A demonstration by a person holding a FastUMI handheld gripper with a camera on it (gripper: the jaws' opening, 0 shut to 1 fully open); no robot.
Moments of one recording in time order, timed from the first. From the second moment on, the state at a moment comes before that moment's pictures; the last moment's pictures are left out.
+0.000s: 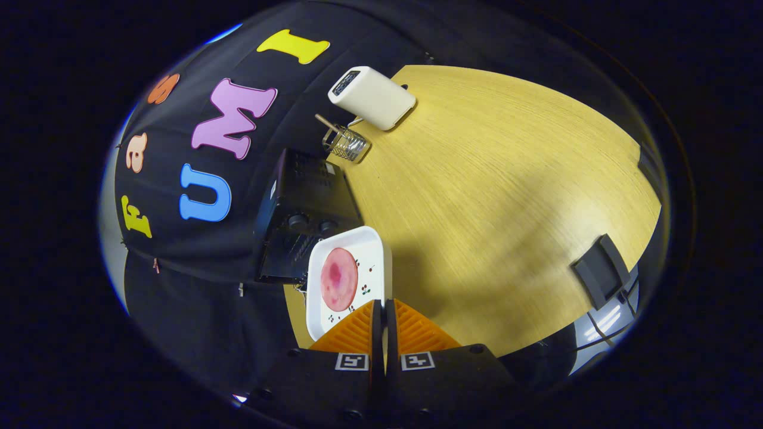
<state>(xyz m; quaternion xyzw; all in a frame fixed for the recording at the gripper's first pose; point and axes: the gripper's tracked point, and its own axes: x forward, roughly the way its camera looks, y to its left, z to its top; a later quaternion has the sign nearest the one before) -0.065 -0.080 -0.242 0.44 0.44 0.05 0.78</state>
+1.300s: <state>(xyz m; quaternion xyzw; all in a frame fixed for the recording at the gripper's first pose) 0.021 0.156 -0.281 0.43 0.43 0.06 0.79</state>
